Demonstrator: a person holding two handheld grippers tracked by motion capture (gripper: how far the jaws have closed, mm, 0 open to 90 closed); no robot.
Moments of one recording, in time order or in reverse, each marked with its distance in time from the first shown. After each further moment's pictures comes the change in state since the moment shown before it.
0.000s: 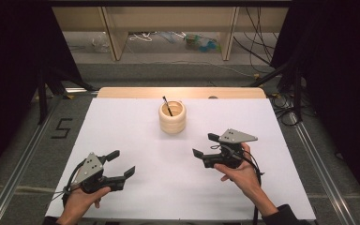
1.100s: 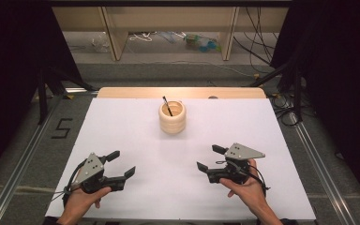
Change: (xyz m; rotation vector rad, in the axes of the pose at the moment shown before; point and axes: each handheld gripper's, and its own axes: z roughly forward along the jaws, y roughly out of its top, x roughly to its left) left arm 0.000 -0.001 0.001 0.010 0.002 0.003; right arm 0.020 -0.022 -0.026 -0.005 -0.002 -0.011
